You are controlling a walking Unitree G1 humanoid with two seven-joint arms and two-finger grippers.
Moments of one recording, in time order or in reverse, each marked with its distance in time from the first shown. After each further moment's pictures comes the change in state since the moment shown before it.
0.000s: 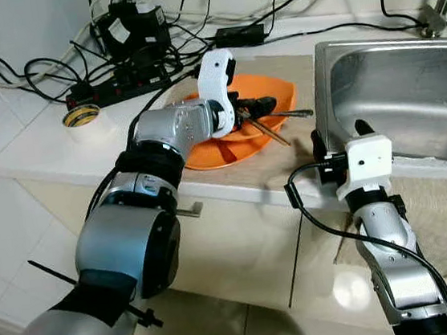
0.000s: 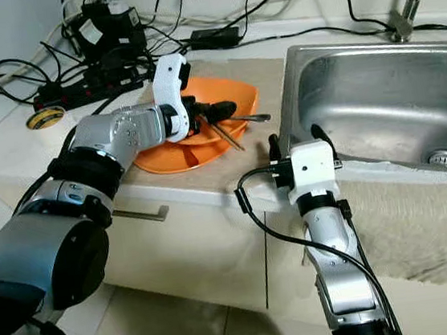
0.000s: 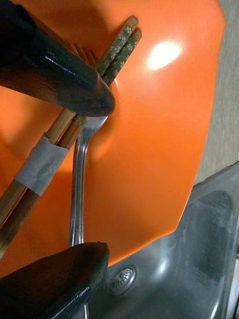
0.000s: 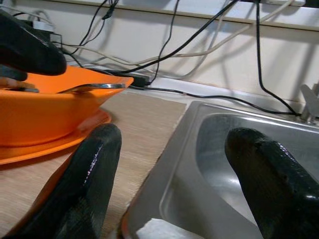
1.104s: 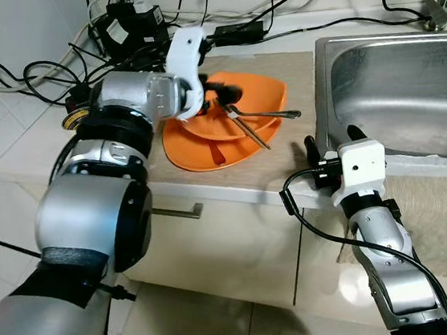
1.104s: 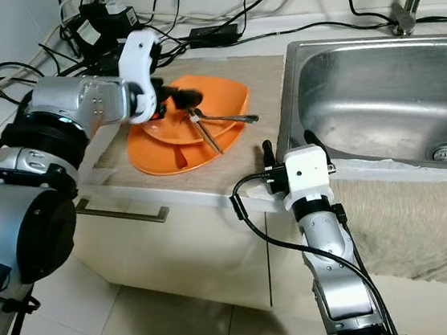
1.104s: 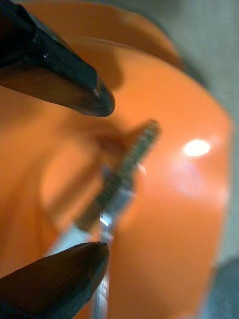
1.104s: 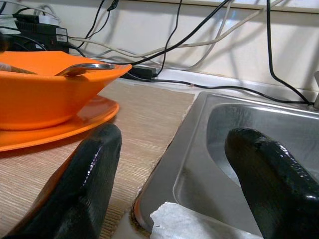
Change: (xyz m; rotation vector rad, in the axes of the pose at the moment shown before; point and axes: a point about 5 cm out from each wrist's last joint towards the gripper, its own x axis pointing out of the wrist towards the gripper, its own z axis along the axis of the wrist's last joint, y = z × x) left arm -0.034 0.037 0.025 0.091 0.171 0.165; right arm -0.004 0.007 -0.002 0.011 0.012 0.025
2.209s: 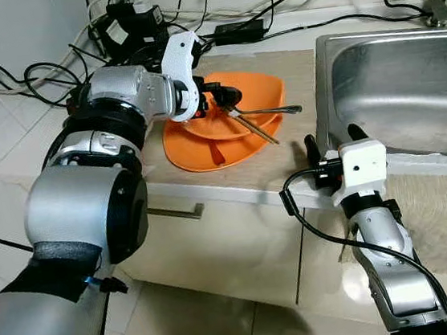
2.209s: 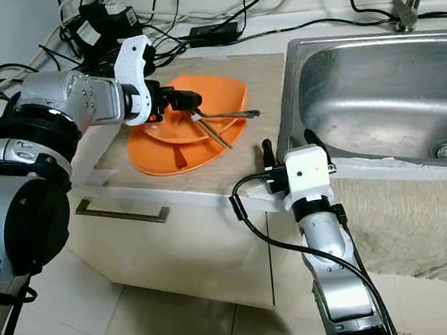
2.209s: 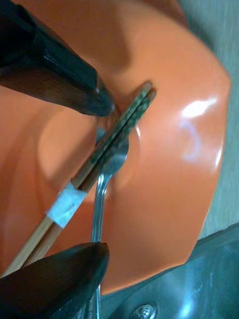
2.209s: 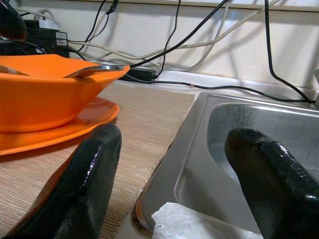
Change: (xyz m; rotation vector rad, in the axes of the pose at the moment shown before) left arm -0.003 -0.010 0.009 -0.136 -0.019 -0.089; right arm -0.001 0.002 0.002 0.009 -0.010 0.002
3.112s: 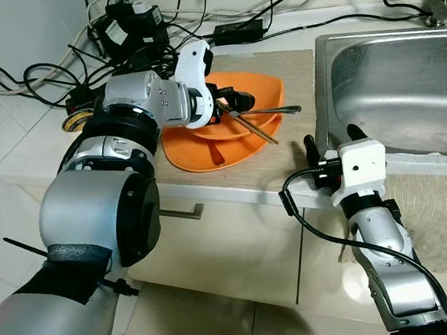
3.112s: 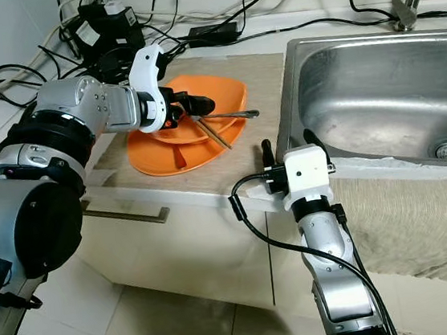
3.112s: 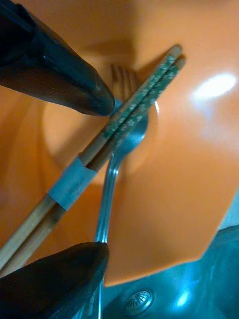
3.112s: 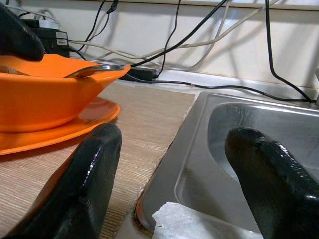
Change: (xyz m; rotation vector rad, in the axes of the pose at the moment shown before) left arm 0.012 -0.008 -0.014 -0.094 0.023 -0.018; right arm 0.000 0.000 0.000 0.000 0.003 0.002
